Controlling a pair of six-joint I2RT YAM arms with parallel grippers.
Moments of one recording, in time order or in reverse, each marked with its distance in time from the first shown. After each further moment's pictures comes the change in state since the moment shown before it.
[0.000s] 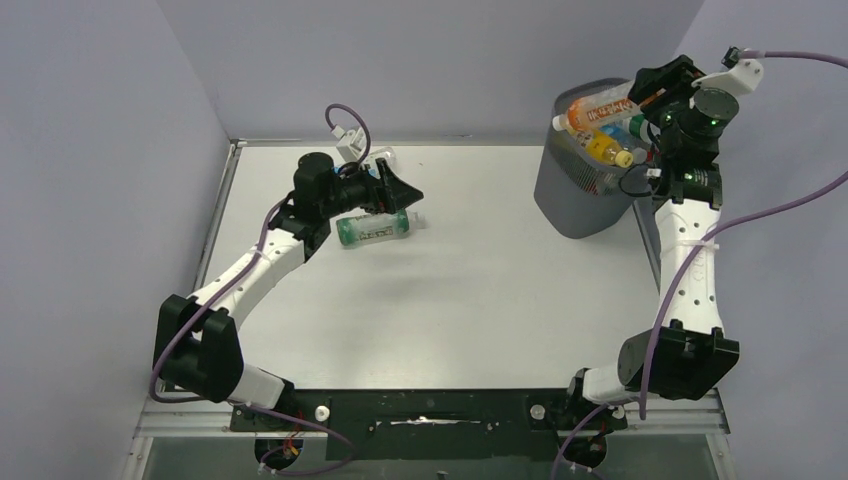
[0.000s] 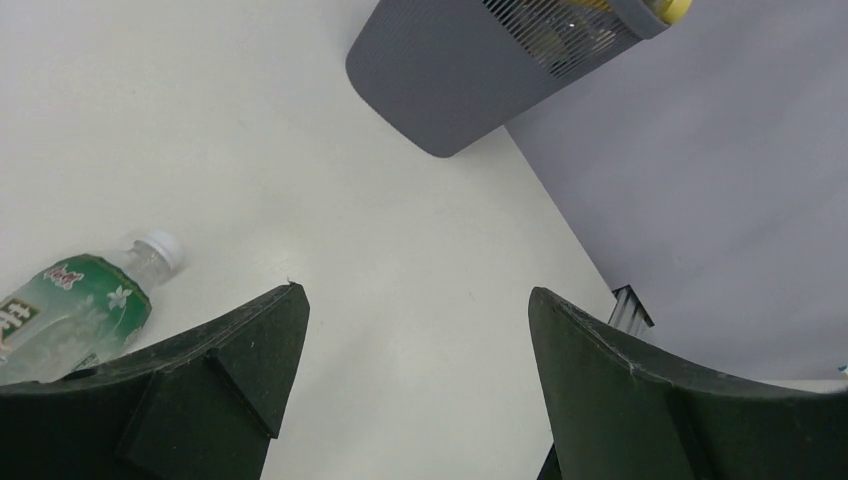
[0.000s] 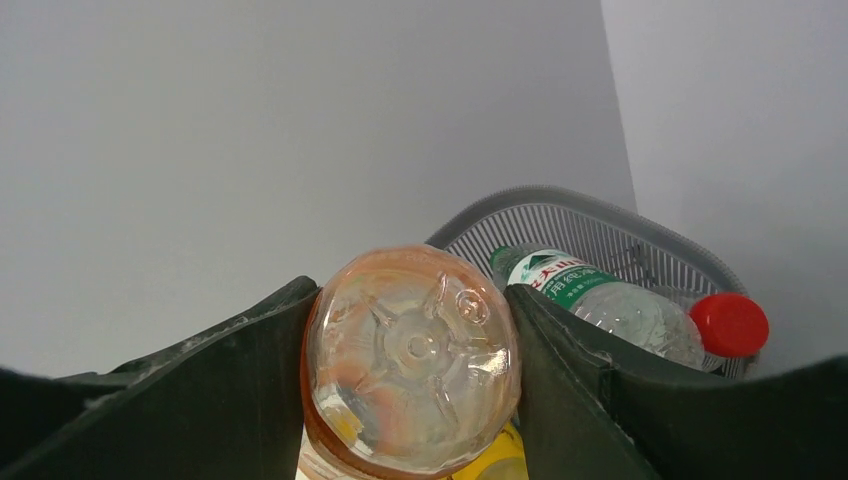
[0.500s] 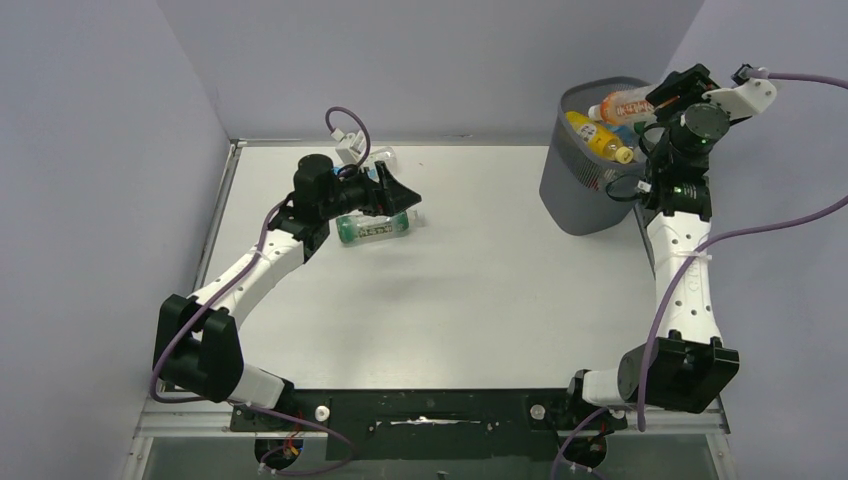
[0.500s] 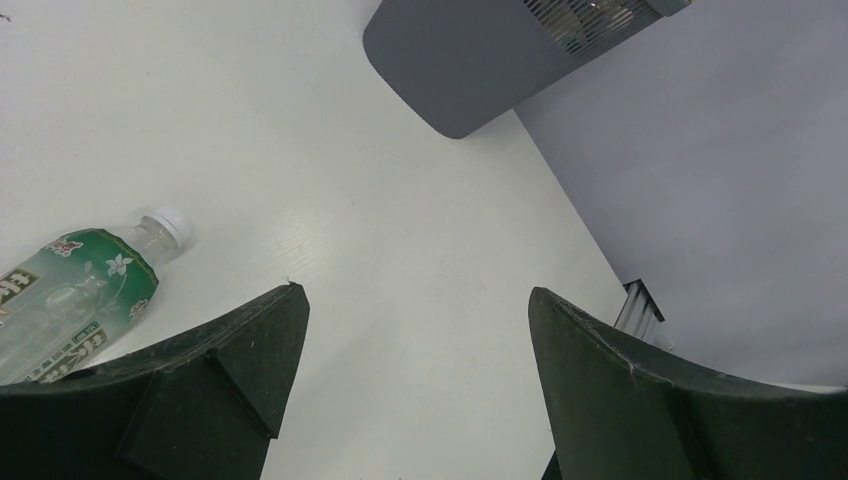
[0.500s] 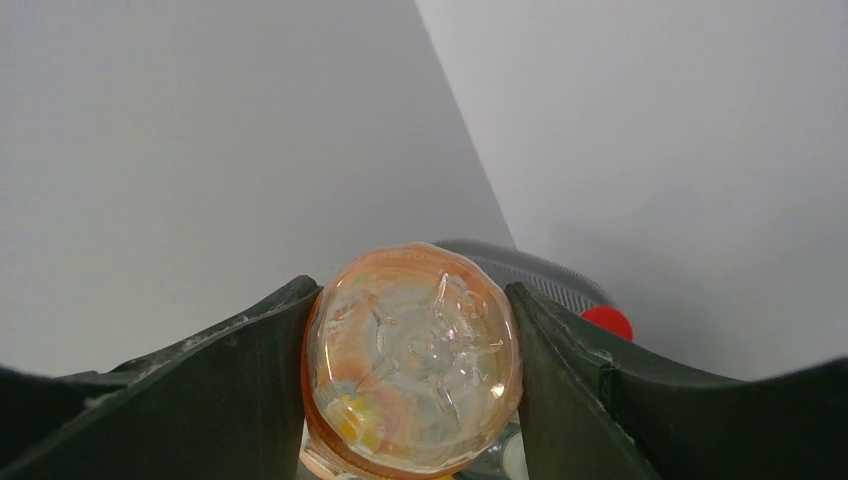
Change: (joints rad) left arm 0.013 0.000 -0.025 -0.031 -0.002 0.022; right arm 0.052 -0.066 -0.150 0.187 0.364 -0.075
